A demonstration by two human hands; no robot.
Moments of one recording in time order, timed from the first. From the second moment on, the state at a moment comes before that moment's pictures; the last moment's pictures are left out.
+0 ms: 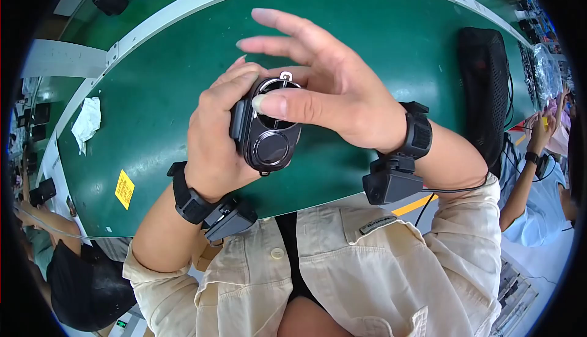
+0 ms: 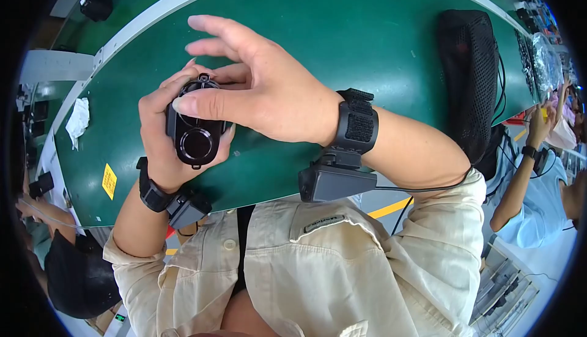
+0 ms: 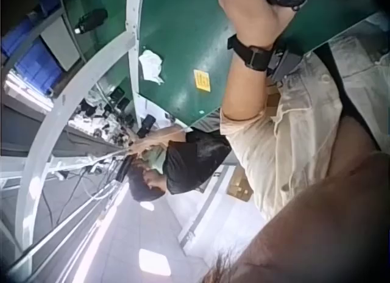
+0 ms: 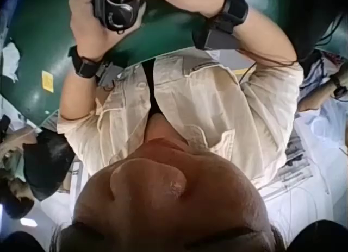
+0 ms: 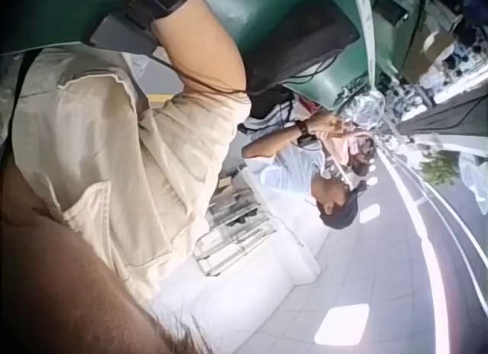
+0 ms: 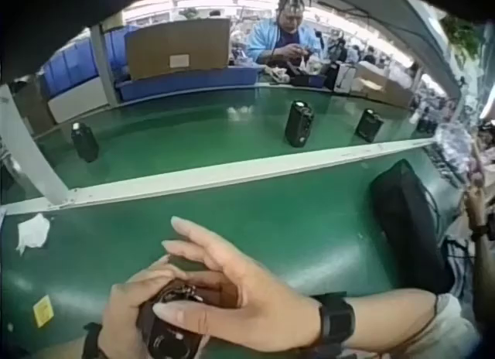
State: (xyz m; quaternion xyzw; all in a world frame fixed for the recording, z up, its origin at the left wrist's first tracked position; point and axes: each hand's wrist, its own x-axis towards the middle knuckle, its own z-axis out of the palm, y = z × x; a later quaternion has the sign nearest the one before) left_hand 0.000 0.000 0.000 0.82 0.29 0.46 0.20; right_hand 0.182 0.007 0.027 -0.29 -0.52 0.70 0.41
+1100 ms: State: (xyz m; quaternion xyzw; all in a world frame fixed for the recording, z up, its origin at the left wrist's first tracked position) left_hand -0.004 -0.005 0.000 0.77 0.32 0.45 0.30; right_hand 0.180 0.009 0.024 -0.25 -0.54 0.69 0.42
